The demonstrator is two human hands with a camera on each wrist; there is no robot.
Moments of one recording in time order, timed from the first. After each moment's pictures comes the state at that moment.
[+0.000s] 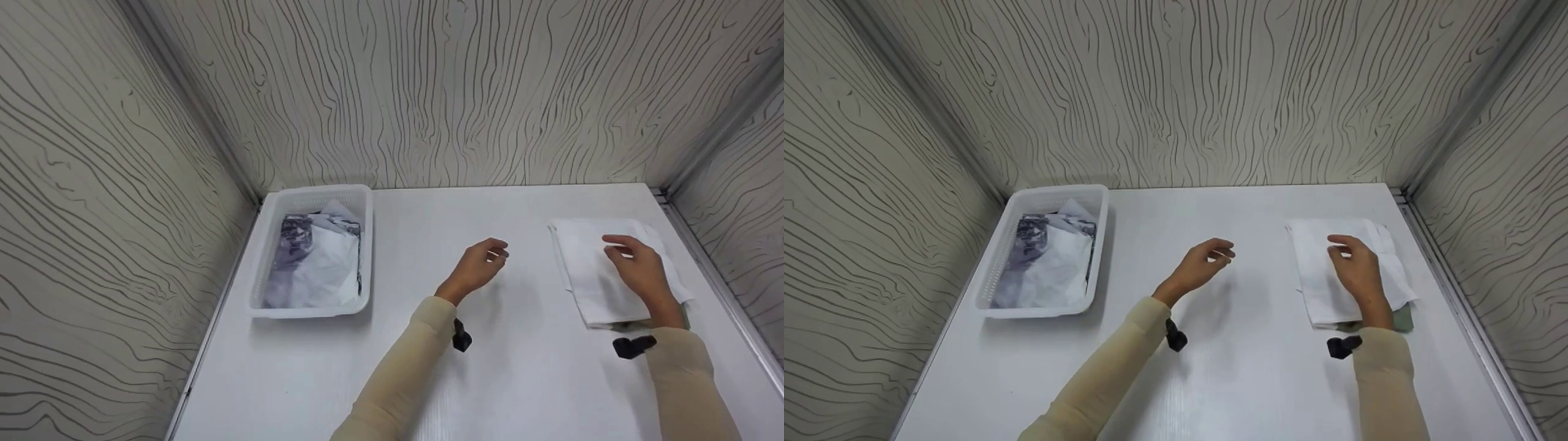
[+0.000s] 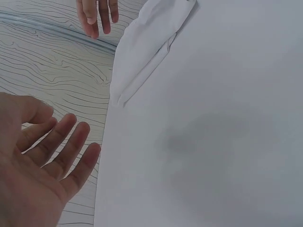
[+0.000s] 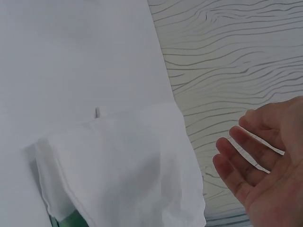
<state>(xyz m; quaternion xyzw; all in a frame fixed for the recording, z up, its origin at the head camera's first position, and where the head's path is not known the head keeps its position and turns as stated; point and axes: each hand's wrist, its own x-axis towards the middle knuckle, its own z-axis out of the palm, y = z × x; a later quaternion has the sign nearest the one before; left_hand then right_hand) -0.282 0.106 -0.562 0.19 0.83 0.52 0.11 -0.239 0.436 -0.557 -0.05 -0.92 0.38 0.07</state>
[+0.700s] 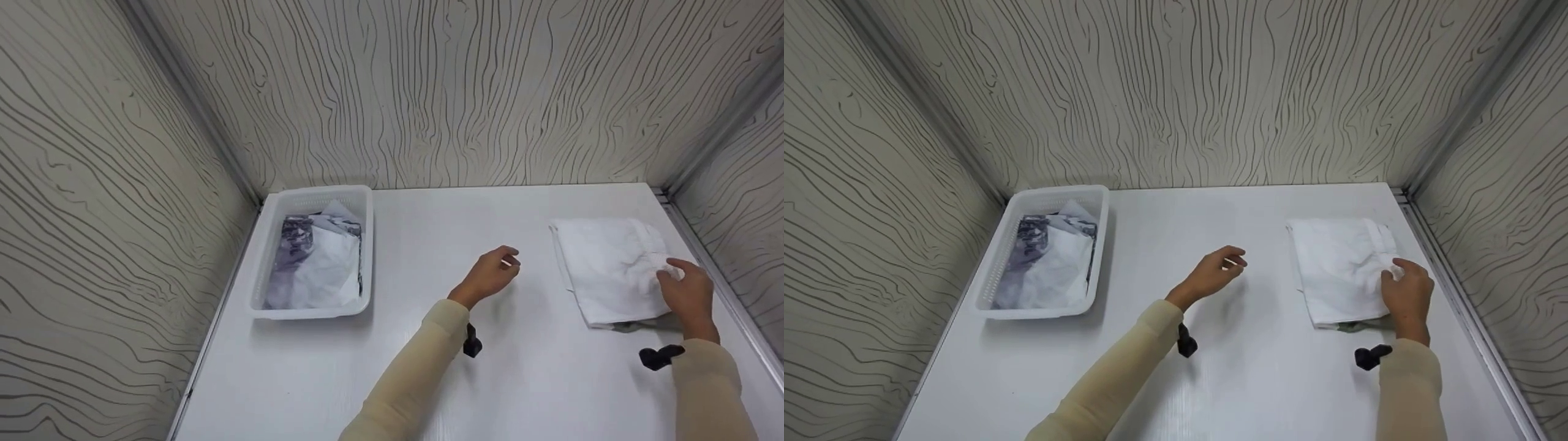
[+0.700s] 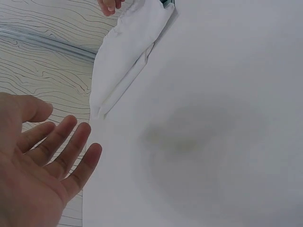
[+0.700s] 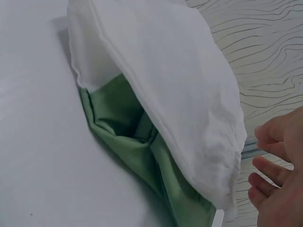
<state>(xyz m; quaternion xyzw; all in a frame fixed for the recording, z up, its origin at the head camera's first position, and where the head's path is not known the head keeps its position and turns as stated) -0.273 0.129 -0.569 0.16 0.84 0.50 0.15 -0.220 0.512 -0.596 -0.19 -0.90 0.38 0.09</state>
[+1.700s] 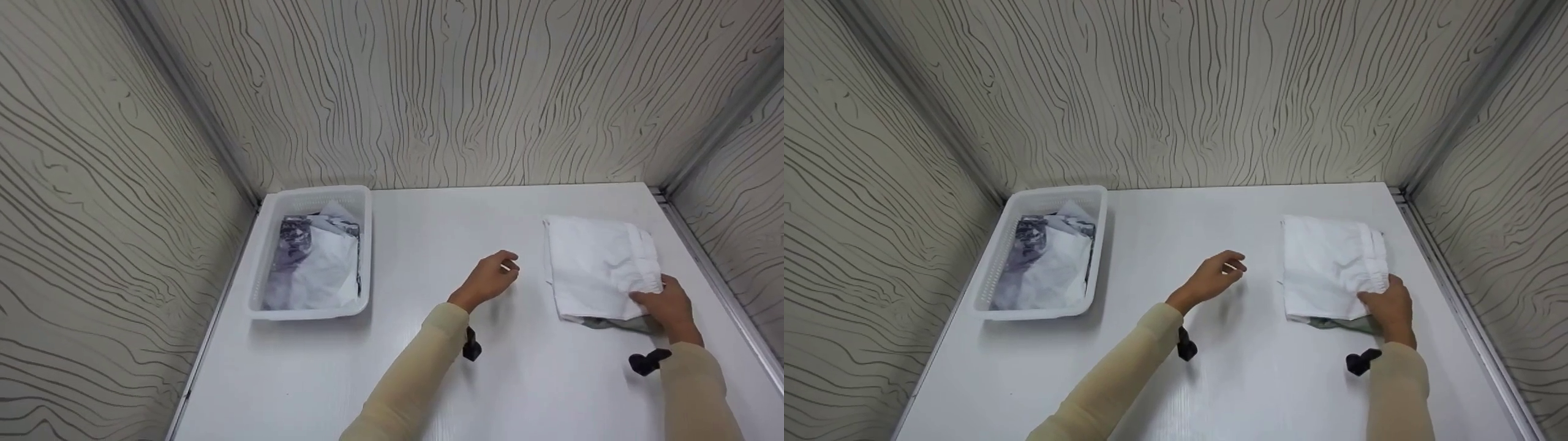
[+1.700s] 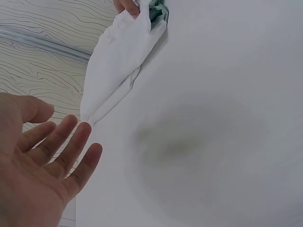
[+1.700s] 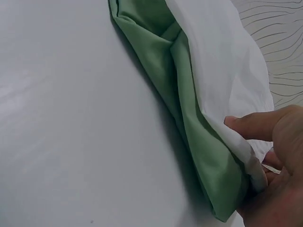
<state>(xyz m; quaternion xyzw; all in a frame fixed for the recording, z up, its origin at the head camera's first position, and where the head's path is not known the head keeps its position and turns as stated) -0.268 0.129 -0.578 0.17 0.84 0.50 0.15 -0.214 0.518 -0.624 -0.22 -0.87 0.42 -0.10</state>
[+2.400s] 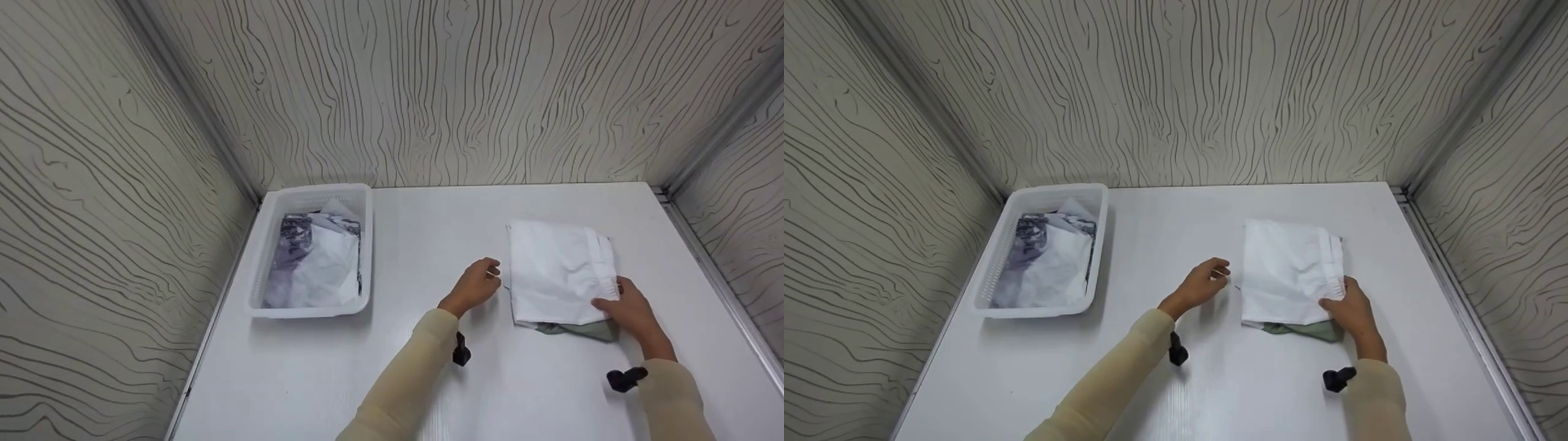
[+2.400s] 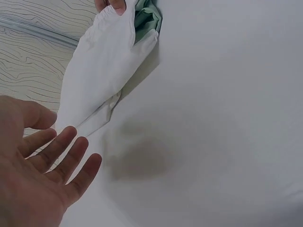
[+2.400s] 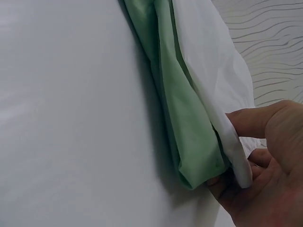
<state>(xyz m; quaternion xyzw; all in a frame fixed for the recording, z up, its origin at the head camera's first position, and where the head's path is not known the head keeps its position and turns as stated) -0.268 0.111 -0.605 0.13 0.86 0.46 0.15 -0.207 0.449 -0.619 -0.12 -0.89 0.41 -0.14</state>
